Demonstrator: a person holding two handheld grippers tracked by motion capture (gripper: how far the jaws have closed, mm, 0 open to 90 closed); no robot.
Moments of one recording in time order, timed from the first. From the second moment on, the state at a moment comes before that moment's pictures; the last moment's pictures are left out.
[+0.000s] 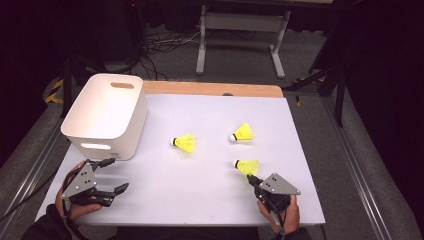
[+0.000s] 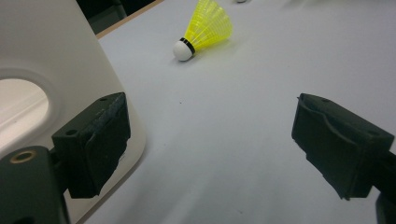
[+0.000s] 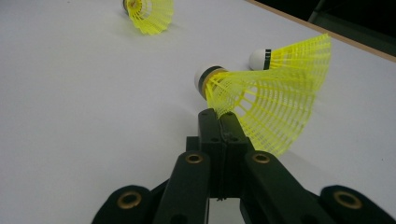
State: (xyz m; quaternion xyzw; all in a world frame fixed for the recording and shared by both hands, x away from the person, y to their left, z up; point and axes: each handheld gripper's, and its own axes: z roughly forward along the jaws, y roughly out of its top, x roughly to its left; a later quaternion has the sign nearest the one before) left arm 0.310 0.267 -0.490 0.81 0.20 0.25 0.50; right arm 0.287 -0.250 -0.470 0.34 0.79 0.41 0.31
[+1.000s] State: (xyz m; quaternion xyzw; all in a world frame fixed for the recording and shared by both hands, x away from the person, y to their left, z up) left arm 0.311 0.266 -0.490 0.81 0.20 0.25 0.50; right arm 0.318 -0.227 -0.435 0.27 0.80 0.44 0.31
